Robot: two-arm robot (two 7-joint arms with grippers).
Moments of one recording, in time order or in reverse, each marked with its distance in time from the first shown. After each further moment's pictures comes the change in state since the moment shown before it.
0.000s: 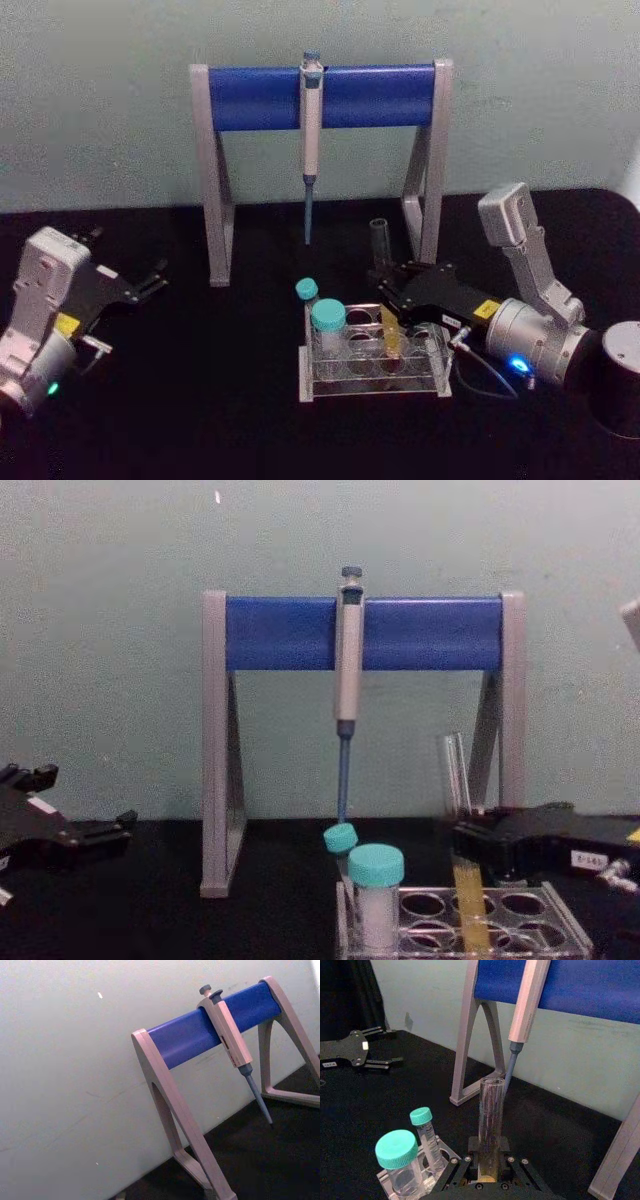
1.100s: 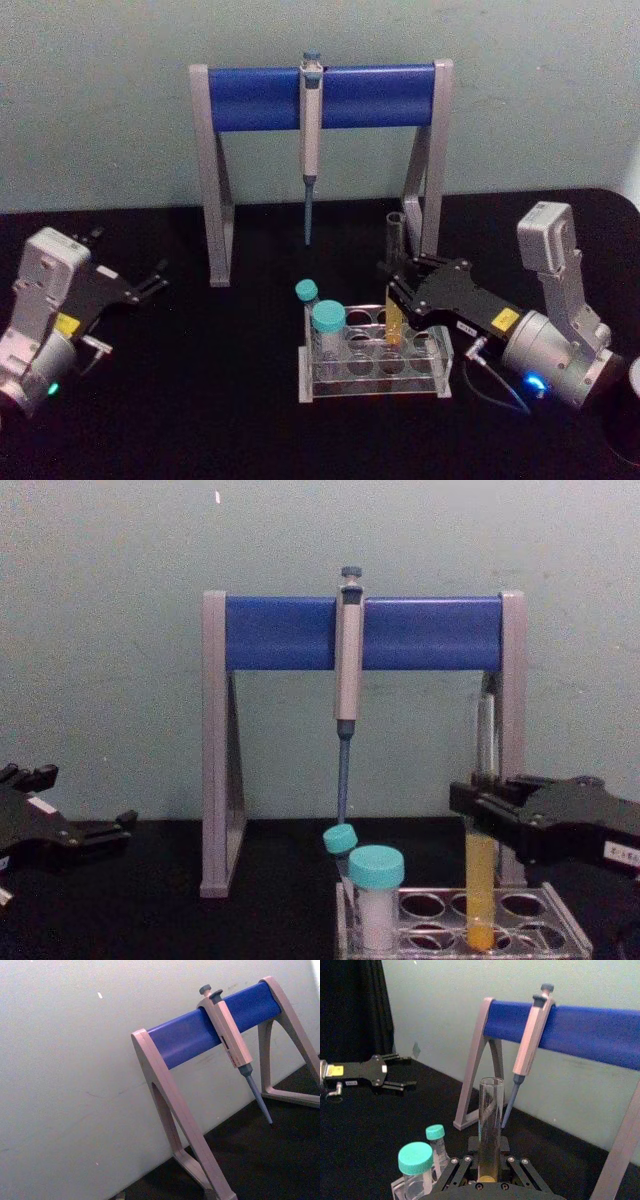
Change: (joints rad) left arm 0.000 0.000 0.000 0.000 0.000 0.000 0.000; right arm -0.092 0.012 0.048 -0.055 -0.011 -0.200 0.020
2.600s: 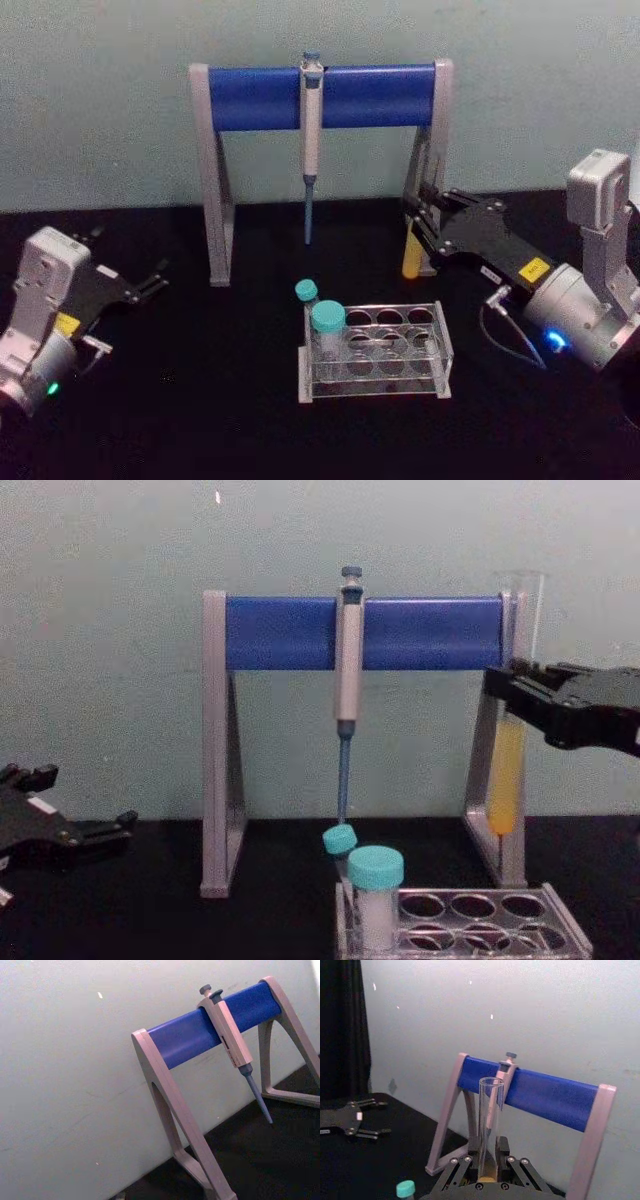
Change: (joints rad) left arm 0.000 0.000 0.000 0.000 0.000 0.000 0.000; right arm -0.014 -0.025 0.092 -0.105 -0.026 -0.028 -0.056
